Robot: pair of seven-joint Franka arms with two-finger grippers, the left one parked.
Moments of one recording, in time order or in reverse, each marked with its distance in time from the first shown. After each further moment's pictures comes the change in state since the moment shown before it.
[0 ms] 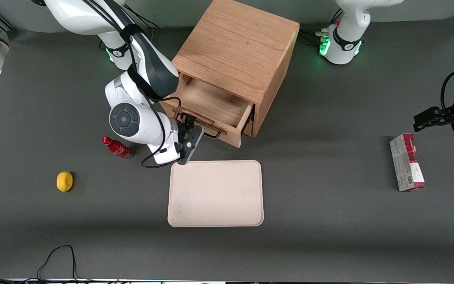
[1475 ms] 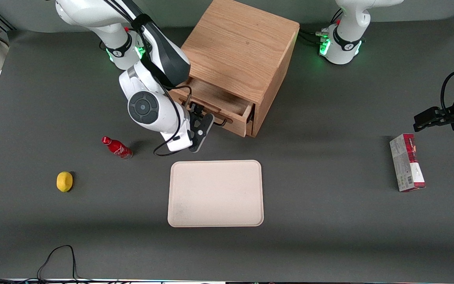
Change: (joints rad) arm 0.061 -0.041 0.000 -0.073 0.000 -0.007 0.047
